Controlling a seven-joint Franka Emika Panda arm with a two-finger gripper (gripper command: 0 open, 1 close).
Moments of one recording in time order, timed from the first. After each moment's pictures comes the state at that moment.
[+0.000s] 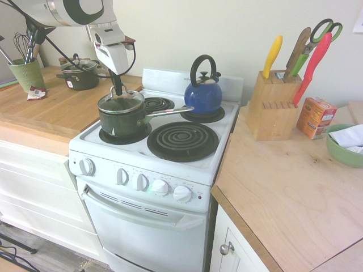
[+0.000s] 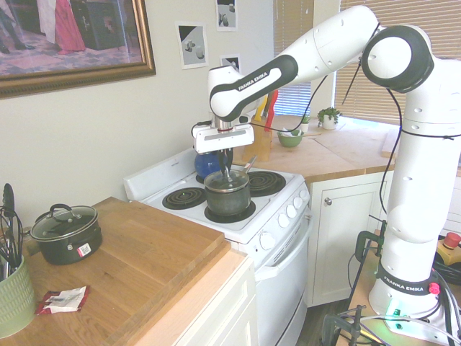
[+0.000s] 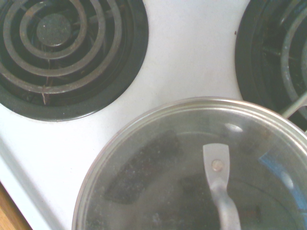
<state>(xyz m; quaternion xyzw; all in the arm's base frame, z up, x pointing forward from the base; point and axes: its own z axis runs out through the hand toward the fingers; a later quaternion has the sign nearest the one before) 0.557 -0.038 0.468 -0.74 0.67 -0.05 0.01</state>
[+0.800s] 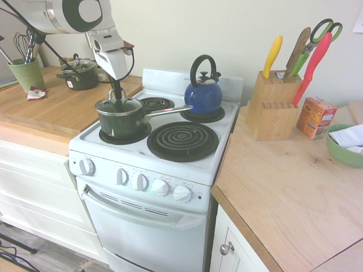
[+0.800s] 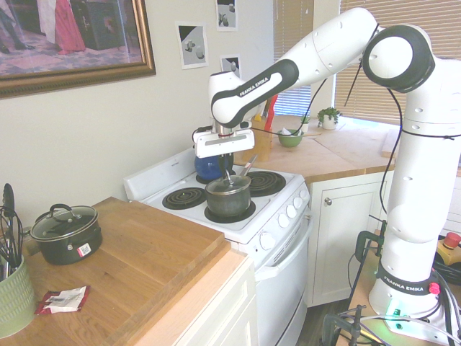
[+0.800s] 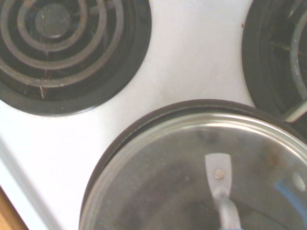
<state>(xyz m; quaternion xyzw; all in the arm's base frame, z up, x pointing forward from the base) 0.552 -0.032 0.463 -0.75 0.66 -0.06 0.02</state>
